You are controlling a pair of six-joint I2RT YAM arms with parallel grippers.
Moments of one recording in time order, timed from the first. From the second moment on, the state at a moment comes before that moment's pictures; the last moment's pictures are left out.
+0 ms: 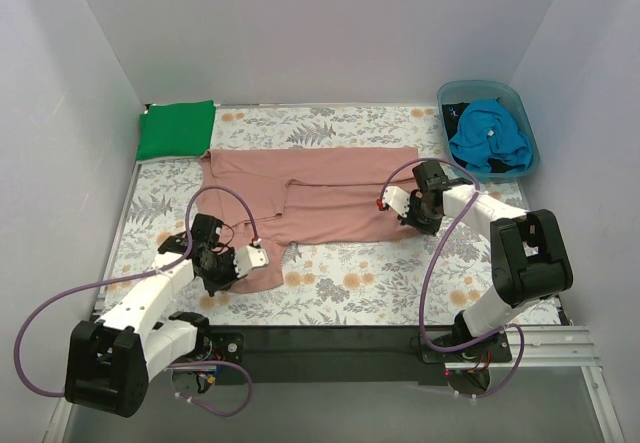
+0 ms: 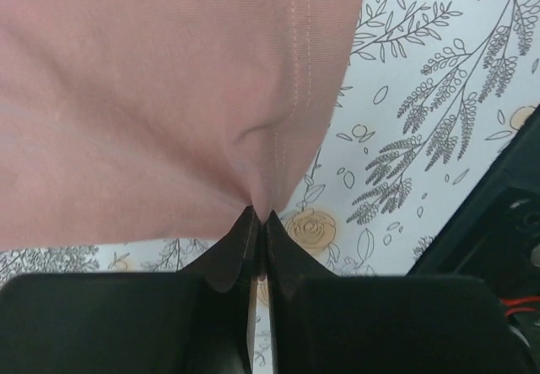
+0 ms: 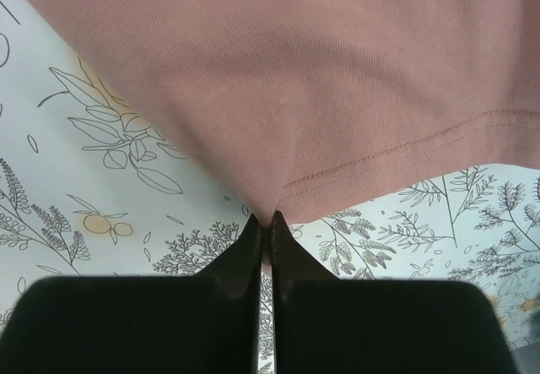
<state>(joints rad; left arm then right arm) -0.23 1.02 0.50 -0.84 0.30 0.98 0.29 1.59 0.91 -0.60 -0.10 -0.95</state>
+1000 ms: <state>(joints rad) -0.23 0.95 1.12 -1.31 0.33 0.82 0.27 1.24 0.88 -0.84 -0.10 -0.98</state>
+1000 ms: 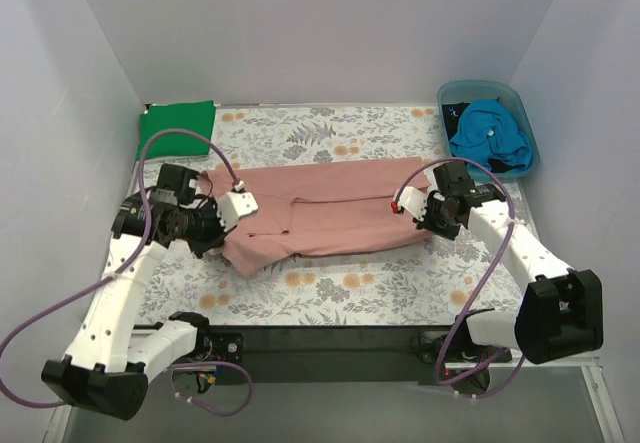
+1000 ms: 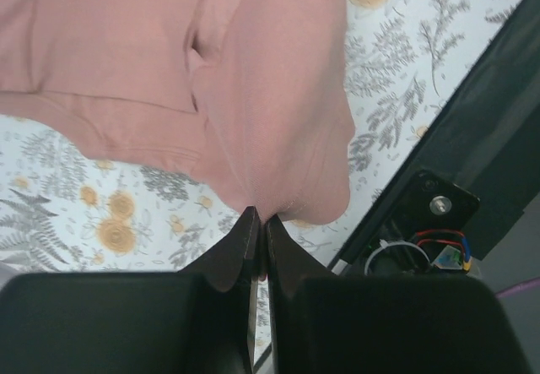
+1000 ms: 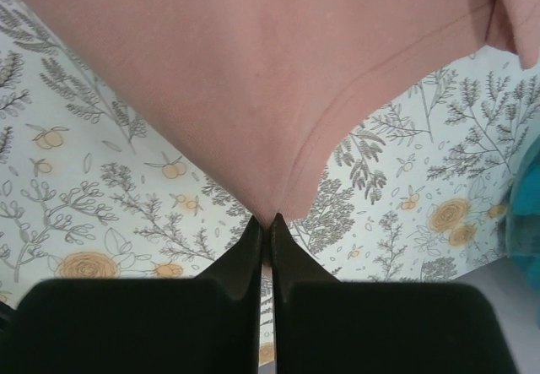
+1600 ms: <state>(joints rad) -0.12 1.42 1.38 -1.07 0.29 0.86 0.18 1.65 1.28 -0.85 -0.12 -1.07</state>
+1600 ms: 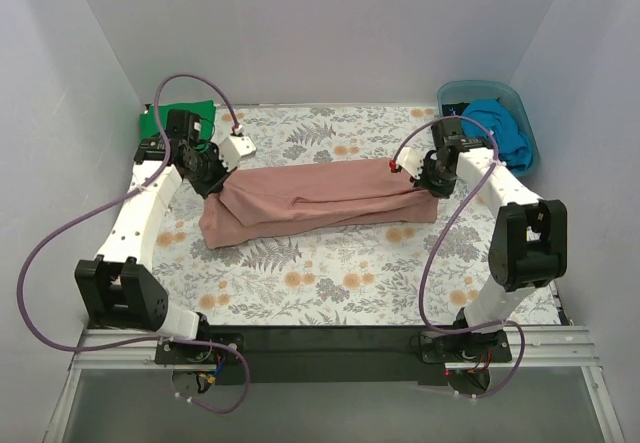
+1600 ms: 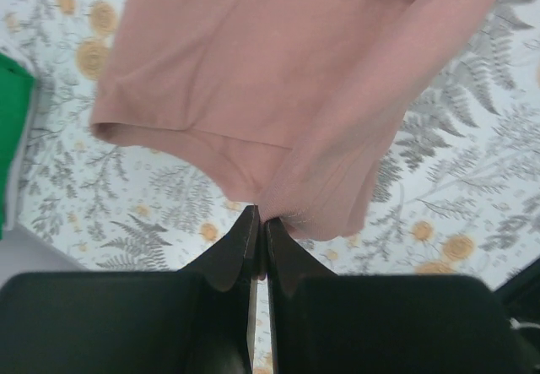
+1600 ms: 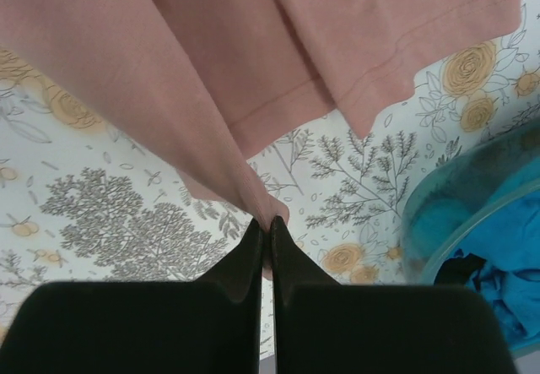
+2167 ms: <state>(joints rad) -0.08 1.76 1.57 -0.90 0.30 0.87 0.15 1.95 1.48 -0.85 -0.12 -1.10</state>
